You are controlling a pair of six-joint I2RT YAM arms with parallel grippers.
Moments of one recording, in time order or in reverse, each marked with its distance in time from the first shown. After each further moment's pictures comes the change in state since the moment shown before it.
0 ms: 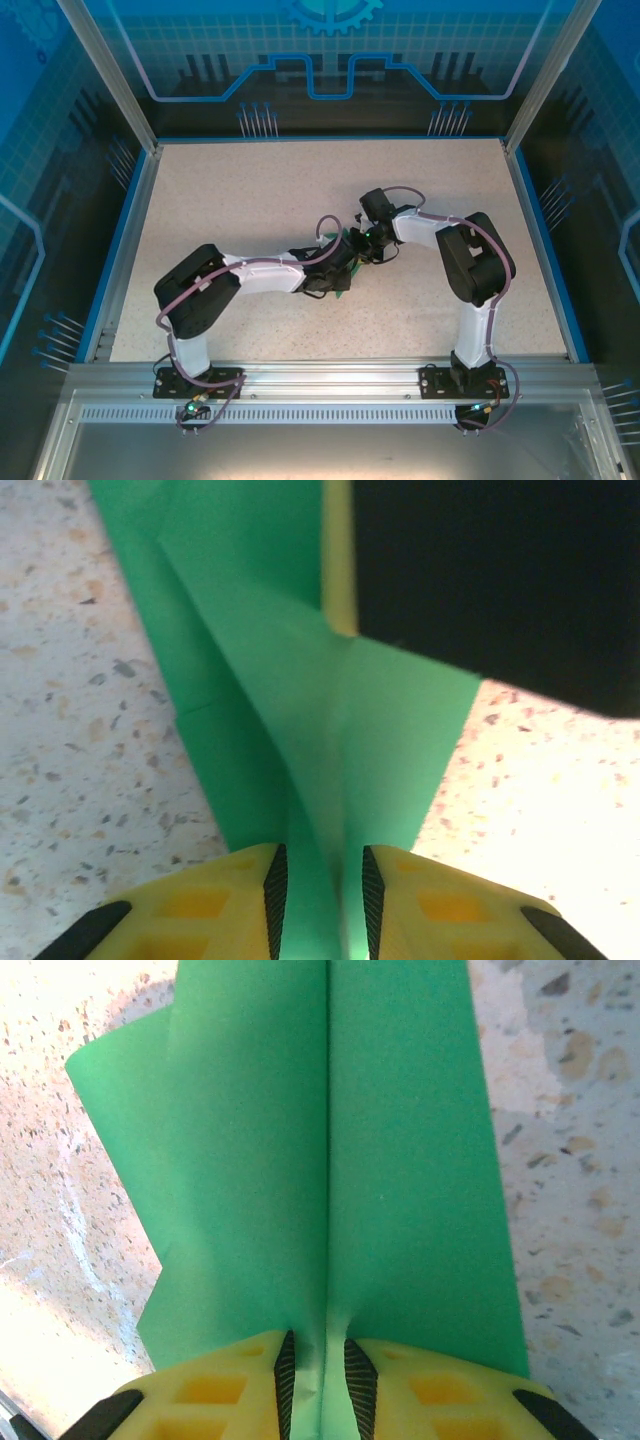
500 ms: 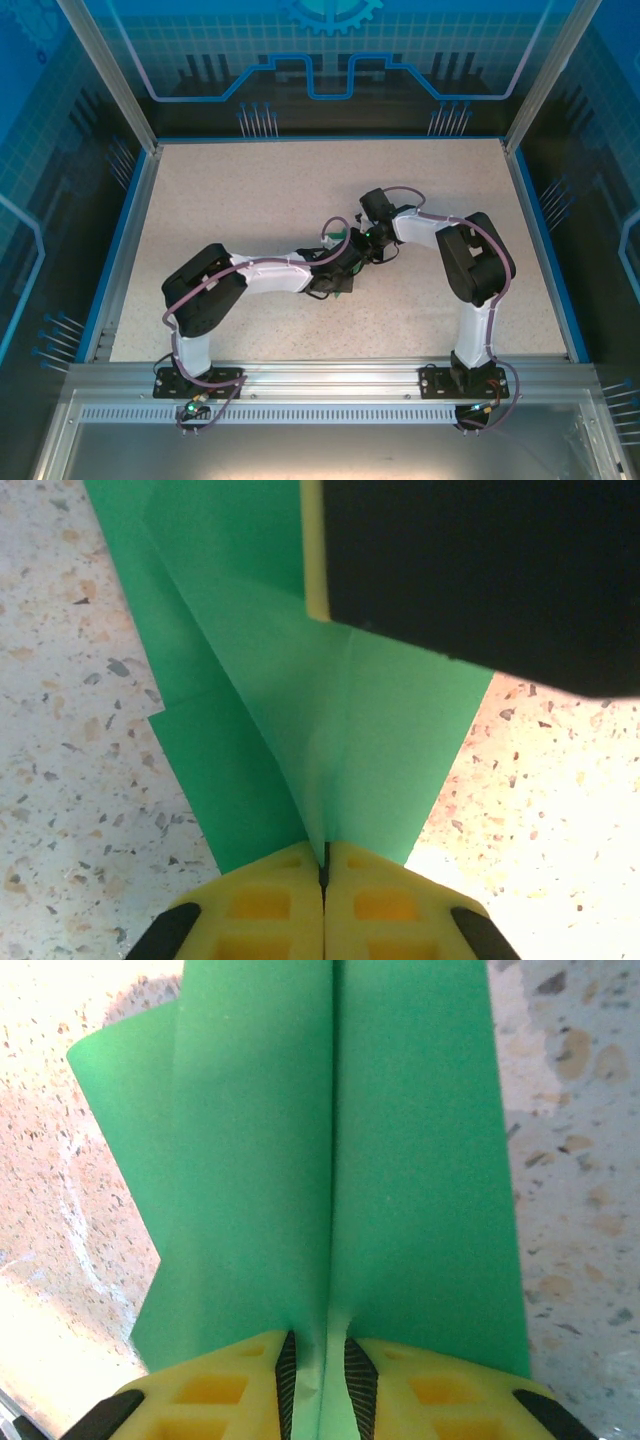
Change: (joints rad) left arm -0.024 0.036 0.052 -0.059 -0.051 0.019; right arm 0.000 0.000 0.000 0.001 -0.001 0.007
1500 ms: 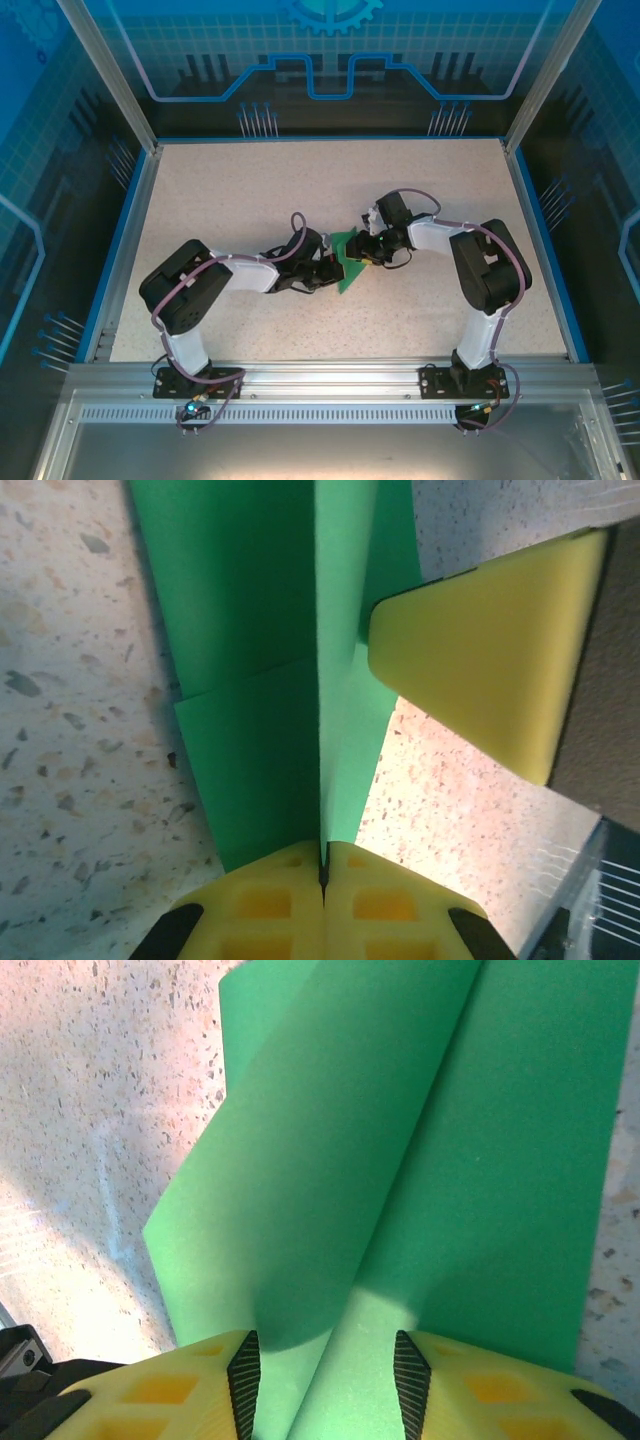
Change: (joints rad) left arm 0.219 -0.084 -0.312 0.580 0.546 -0.165; right arm -0.063 -0.103 -0.147 0.133 -0.119 -0.163
